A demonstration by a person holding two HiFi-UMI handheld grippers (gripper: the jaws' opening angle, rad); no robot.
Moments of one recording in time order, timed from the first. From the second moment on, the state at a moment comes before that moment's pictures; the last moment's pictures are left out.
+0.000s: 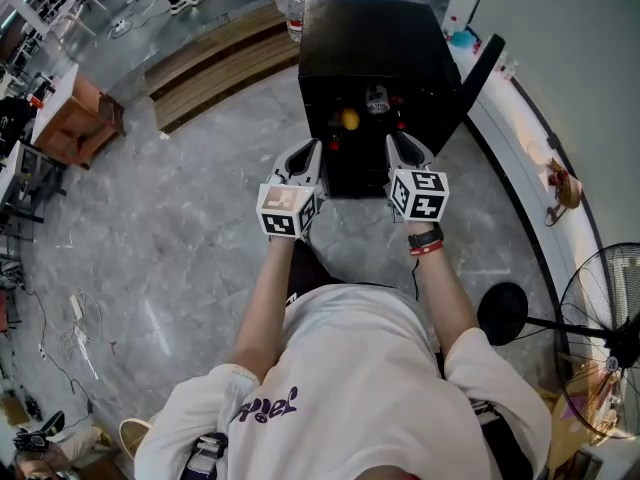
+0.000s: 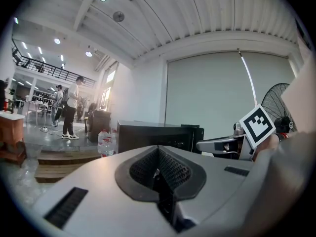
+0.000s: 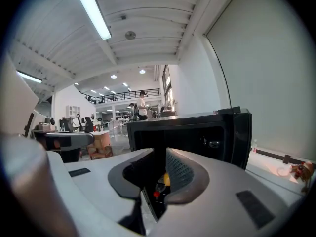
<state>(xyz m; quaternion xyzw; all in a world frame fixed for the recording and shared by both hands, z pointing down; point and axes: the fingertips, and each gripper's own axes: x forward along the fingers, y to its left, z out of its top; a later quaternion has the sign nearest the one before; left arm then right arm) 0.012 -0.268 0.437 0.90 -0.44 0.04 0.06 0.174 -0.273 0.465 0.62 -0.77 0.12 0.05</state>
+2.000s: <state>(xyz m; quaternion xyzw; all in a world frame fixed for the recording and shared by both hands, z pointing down) 0.042 -0.275 0.447 0.90 -0.42 0.03 0.07 0.219 -0.258 0.474 0.64 -0.76 0.13 0.04</state>
